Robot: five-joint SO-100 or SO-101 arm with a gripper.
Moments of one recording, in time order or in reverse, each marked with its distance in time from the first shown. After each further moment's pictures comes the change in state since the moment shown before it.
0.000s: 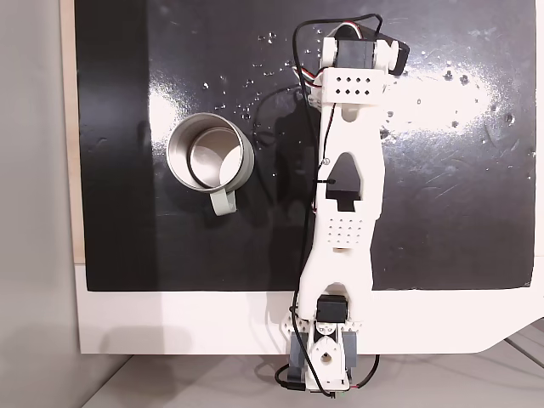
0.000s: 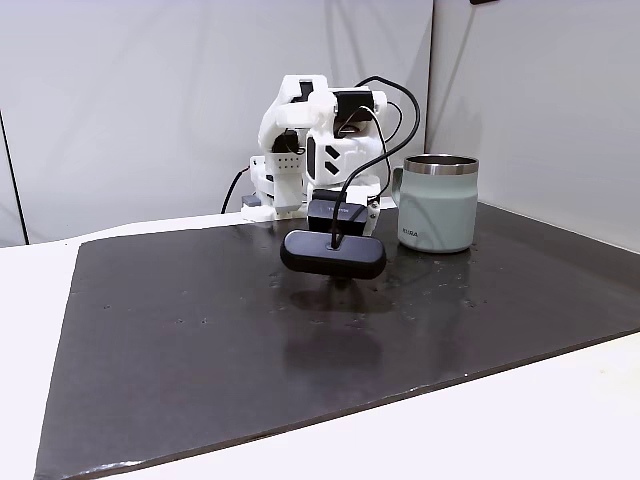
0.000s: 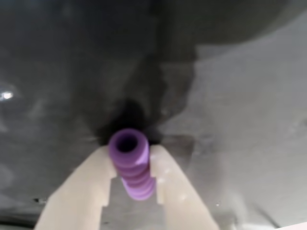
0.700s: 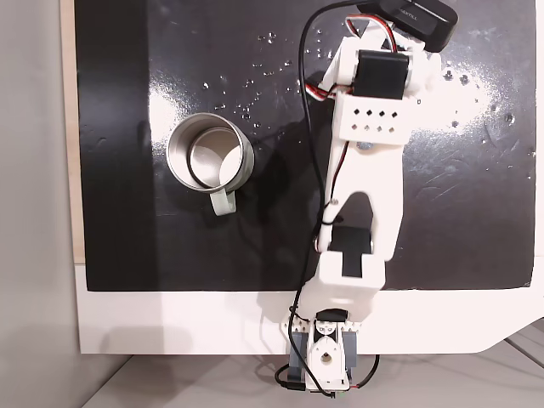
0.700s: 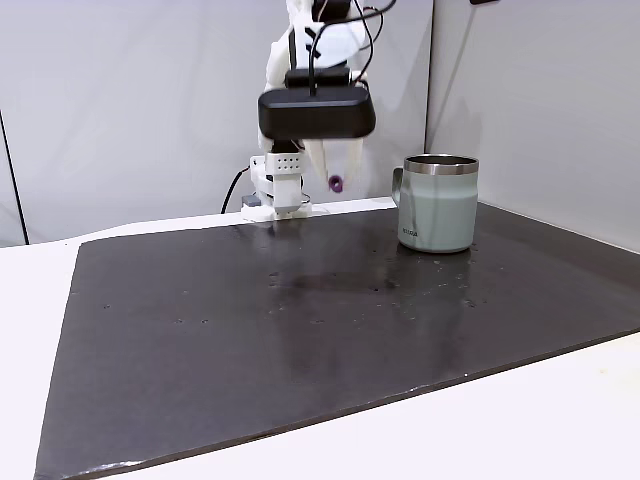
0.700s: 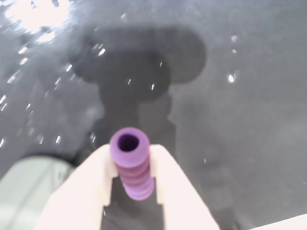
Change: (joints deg) arm -1.4 33.8 9.8 0.7 -0.1
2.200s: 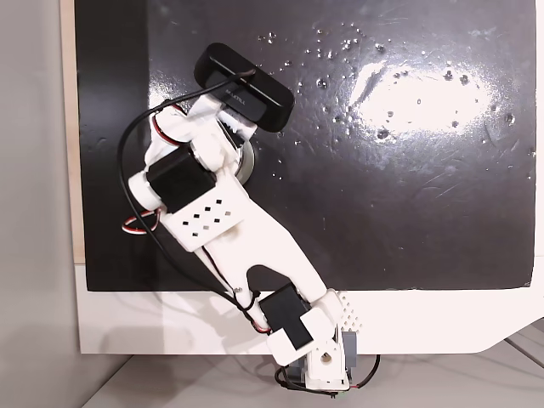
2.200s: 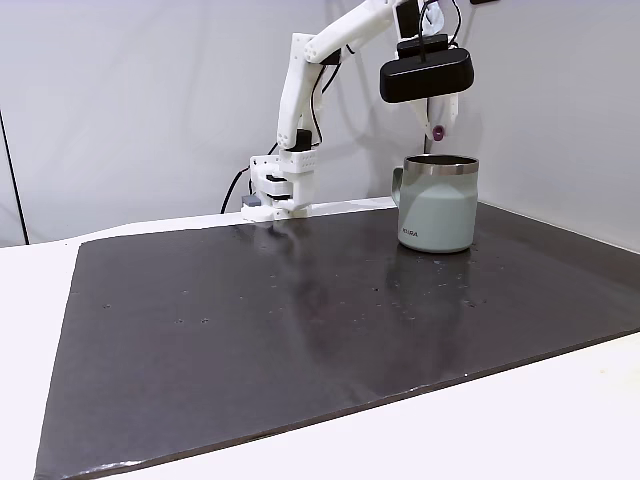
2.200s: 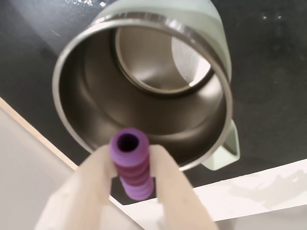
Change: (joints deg) arm -36.2 14.1 12.8 0.3 43.1
